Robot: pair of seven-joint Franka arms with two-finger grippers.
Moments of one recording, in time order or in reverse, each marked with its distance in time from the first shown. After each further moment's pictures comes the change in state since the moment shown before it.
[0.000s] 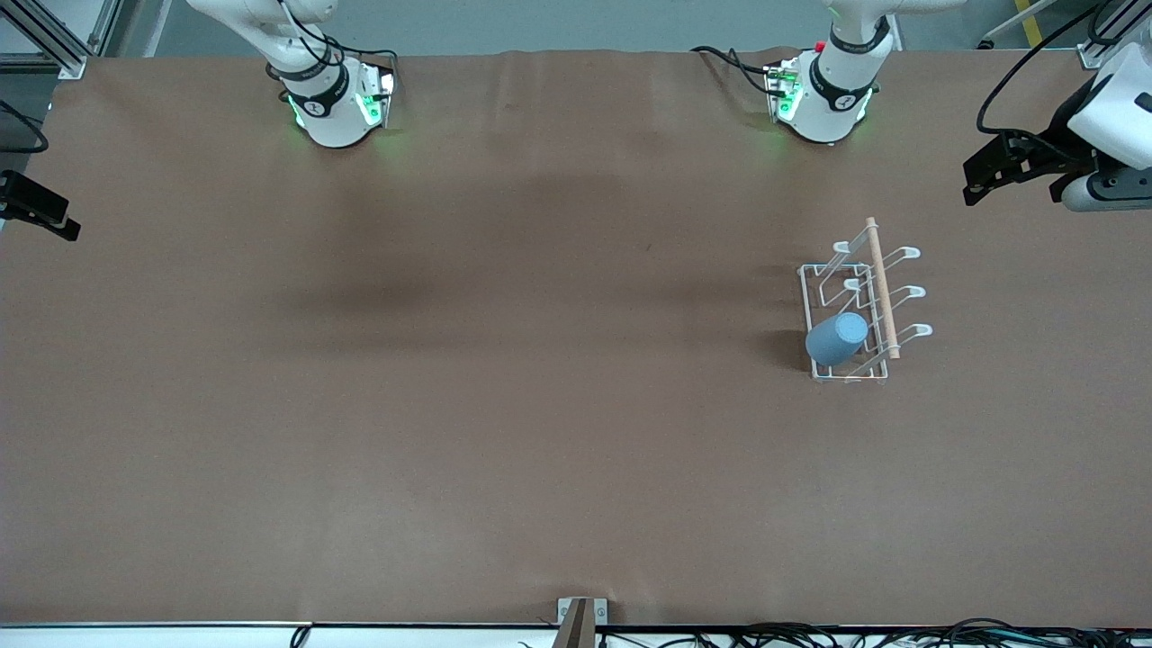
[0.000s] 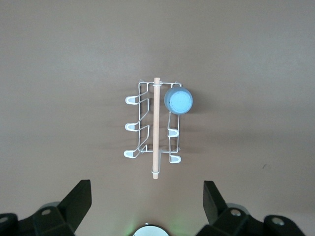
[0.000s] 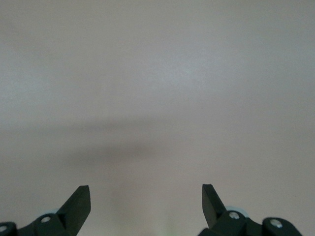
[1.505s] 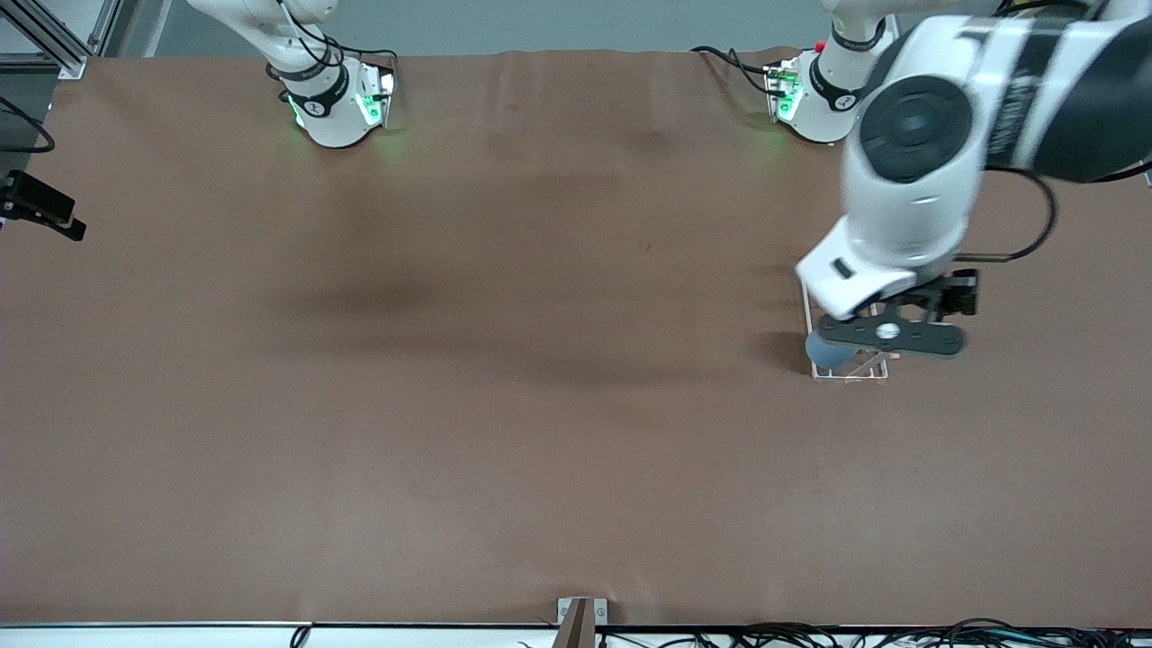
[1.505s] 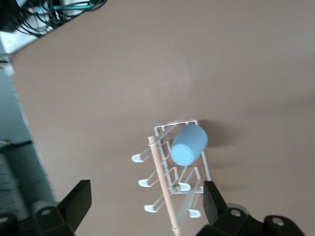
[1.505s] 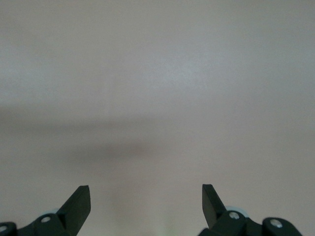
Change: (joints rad) left arm 0.149 0.505 -0.635 0.413 0.558 -0.106 -0.139; right arm -0.015 0.001 0.027 0.001 -0.003 -0.003 0.000
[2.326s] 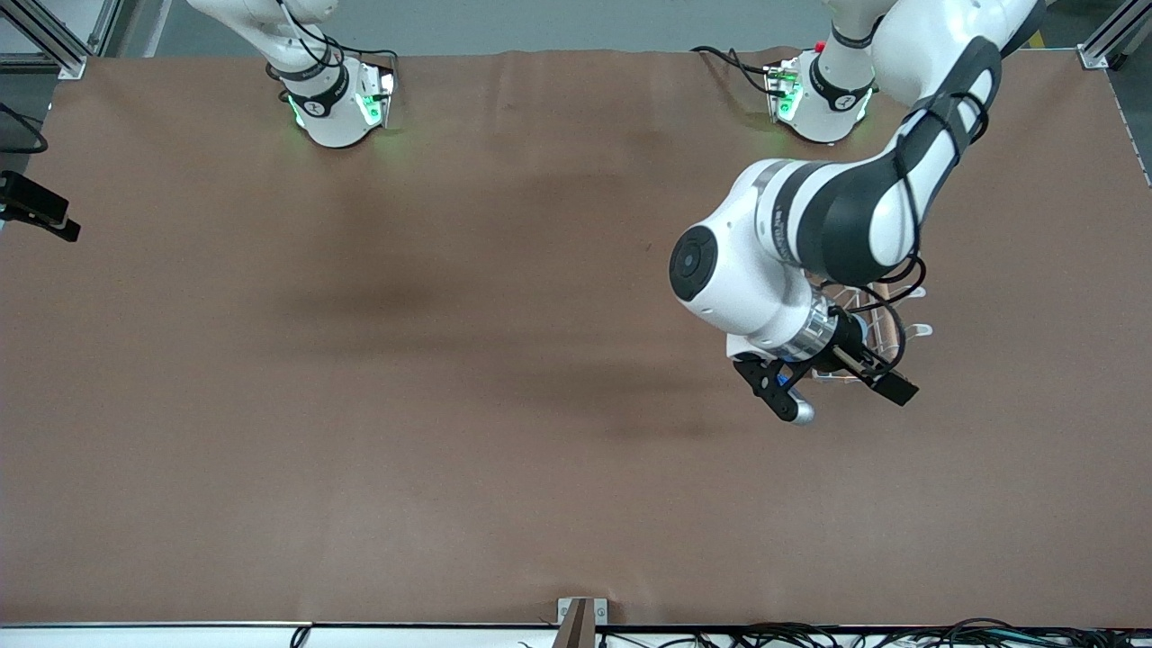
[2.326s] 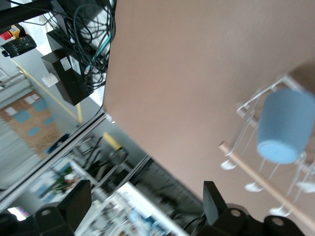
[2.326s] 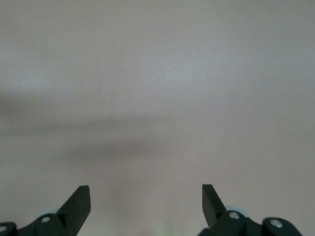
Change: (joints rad) left arm -0.205 0.263 -0.012 -0.021 0.608 -0.090 0.437; right arm 0.003 0.019 -0.001 0.029 -0.001 -0.020 -0.001
